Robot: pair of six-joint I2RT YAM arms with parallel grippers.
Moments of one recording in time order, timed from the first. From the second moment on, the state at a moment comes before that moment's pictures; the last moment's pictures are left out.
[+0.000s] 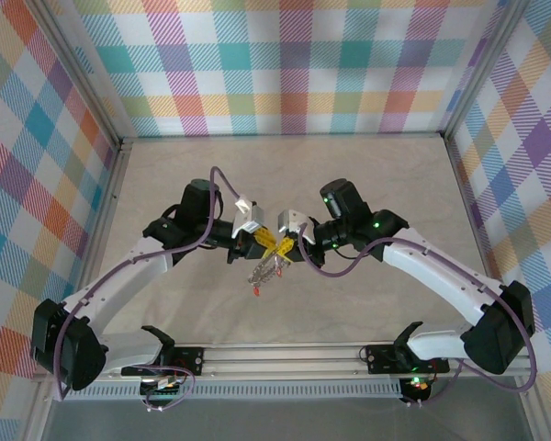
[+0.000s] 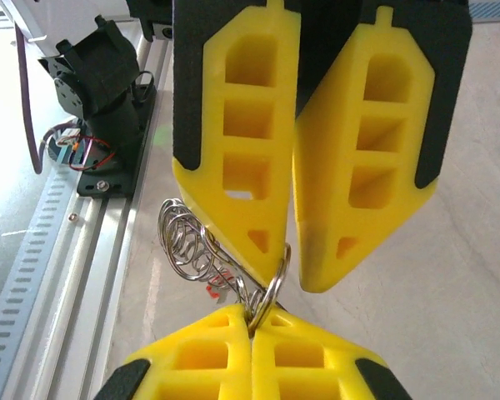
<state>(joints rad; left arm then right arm) -0.52 1.22 0.98 -0.43 0.98 0.43 0.73 1.29 1.10 -0.58 -0.72 -0.55</state>
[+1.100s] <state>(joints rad) -0.52 1.23 1.02 -0.59 1.02 0.56 0.73 1.33 1.15 -0.64 -0.77 -0.56</state>
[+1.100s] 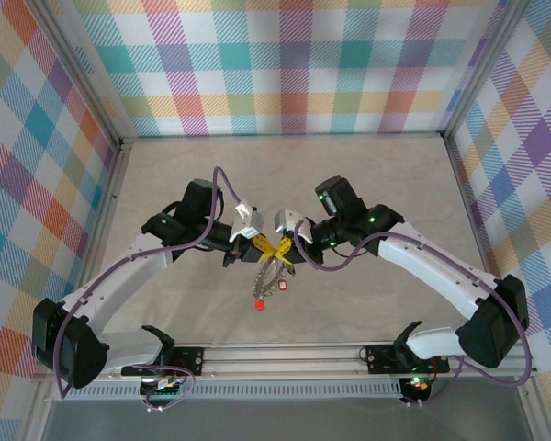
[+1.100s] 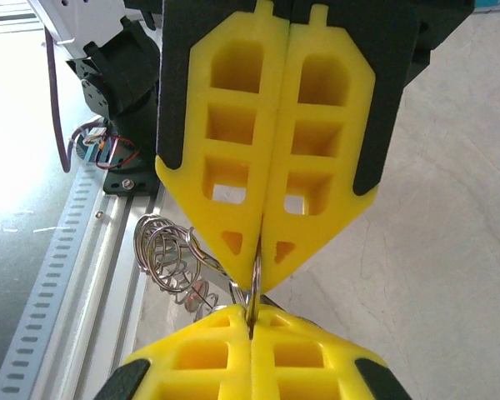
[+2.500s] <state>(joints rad) -0.52 1.10 0.95 -0.49 0.90 0.52 0.75 1.29 1.03 -0.38 -0.78 -0.45</state>
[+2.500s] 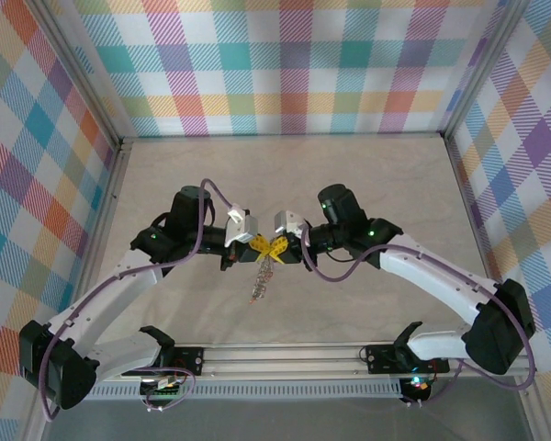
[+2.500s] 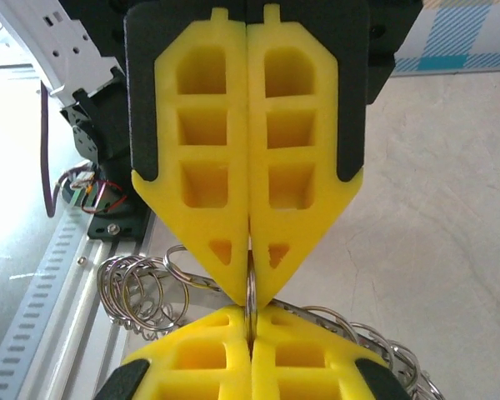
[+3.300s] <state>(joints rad) -0.52 1.14 0.96 -0.58 0.77 0.54 0.68 1.34 1.18 -0.61 -0.75 -0.61</state>
